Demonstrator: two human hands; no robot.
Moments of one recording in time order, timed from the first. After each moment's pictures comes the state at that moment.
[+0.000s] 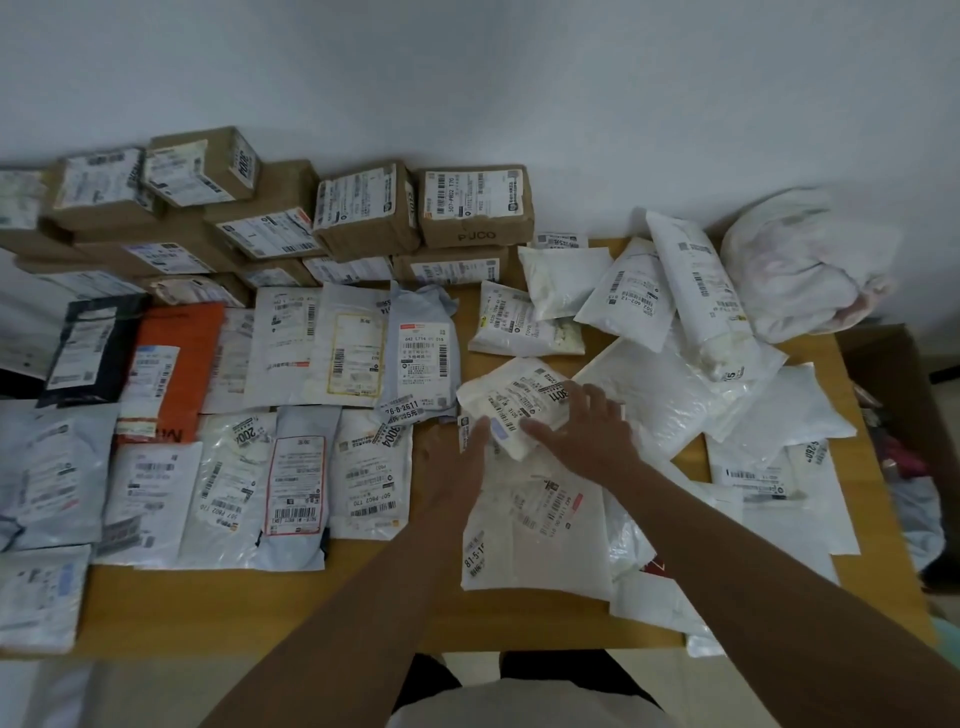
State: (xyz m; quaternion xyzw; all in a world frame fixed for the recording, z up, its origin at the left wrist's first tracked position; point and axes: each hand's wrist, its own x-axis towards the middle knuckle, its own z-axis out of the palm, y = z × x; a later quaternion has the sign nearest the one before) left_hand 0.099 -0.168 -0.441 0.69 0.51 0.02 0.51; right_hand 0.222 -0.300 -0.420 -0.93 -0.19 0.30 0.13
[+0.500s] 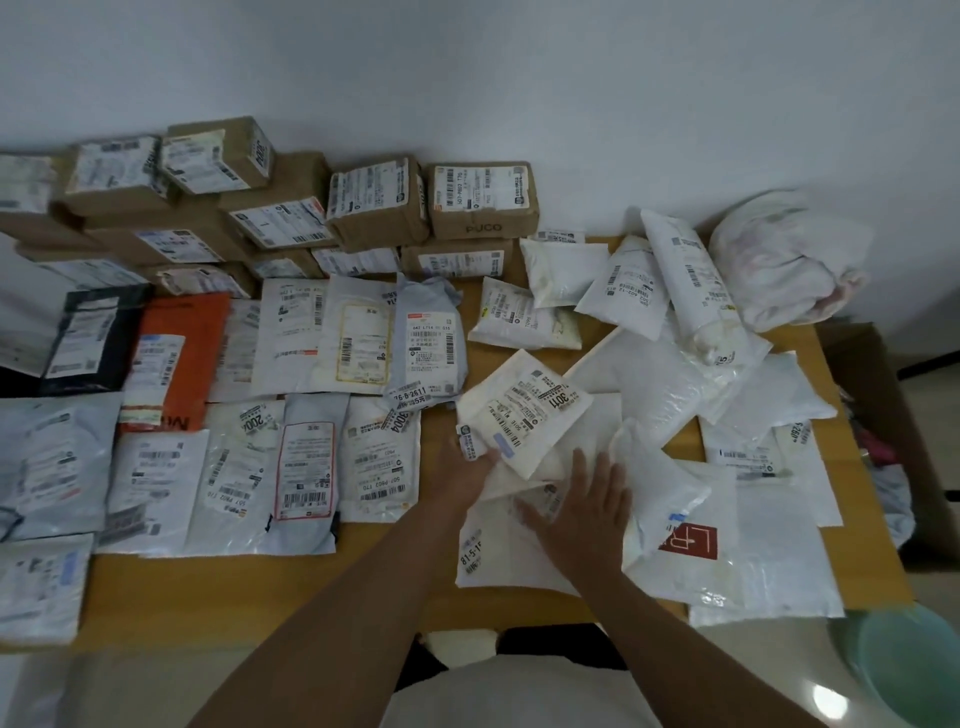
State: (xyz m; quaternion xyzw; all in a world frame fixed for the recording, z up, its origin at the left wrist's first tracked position) left_hand 0.071 -0.169 -0.435 0.58 0.48 -0.06 0.66; right_hand 0.088 -0.342 -0.462 -0.97 -0.14 0.13 0.14
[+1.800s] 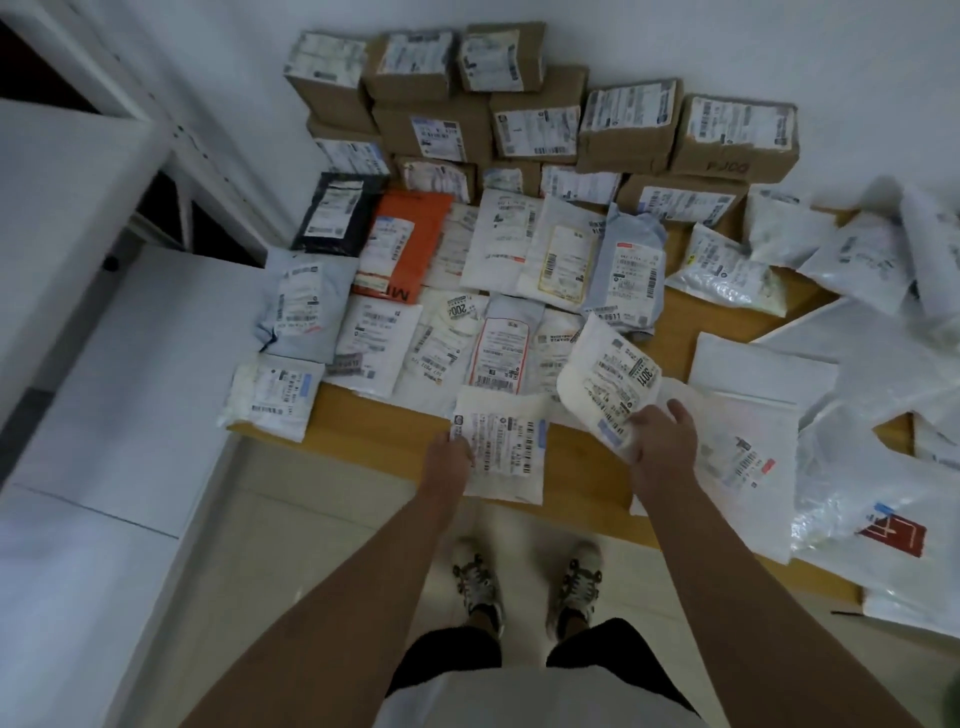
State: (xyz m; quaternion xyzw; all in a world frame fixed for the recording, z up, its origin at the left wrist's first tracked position) left_hand -0.170 -0.074 -0.414 0.52 0.63 0.01 0.58; right_hand 0.011 -0.218 -0.413 -0.71 0.24 0.29 0.59
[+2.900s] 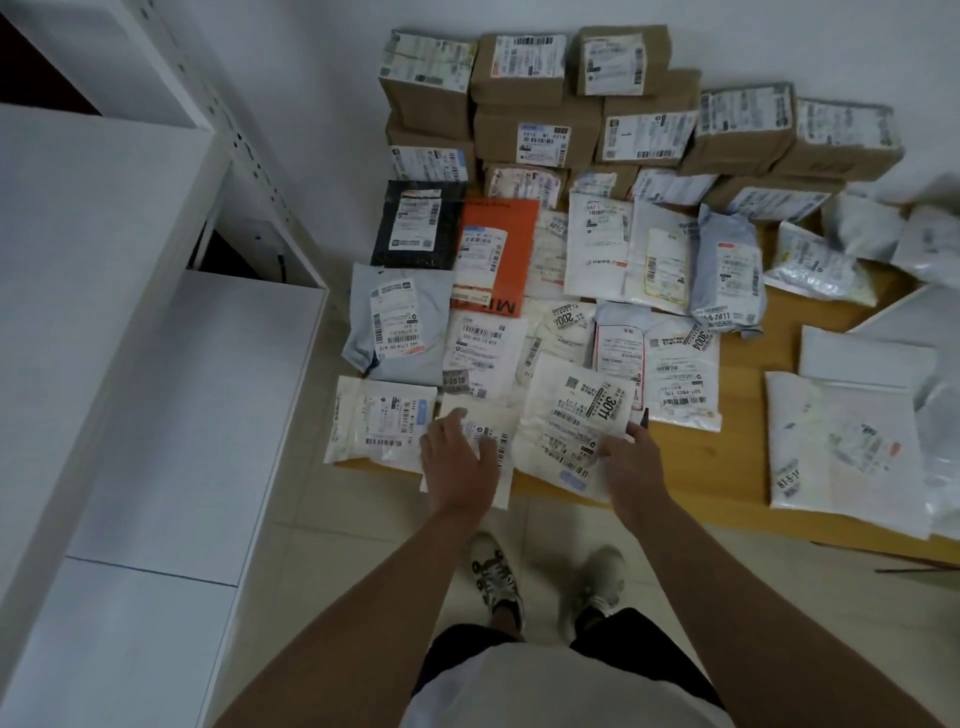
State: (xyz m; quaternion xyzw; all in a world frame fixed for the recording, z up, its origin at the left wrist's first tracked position) left_hand -0.302 0.072 -0.429 0.78 0.50 0.08 0.37; right_hand -0.161 -0.064 -0.428 -0.73 0.21 0.35 0.55
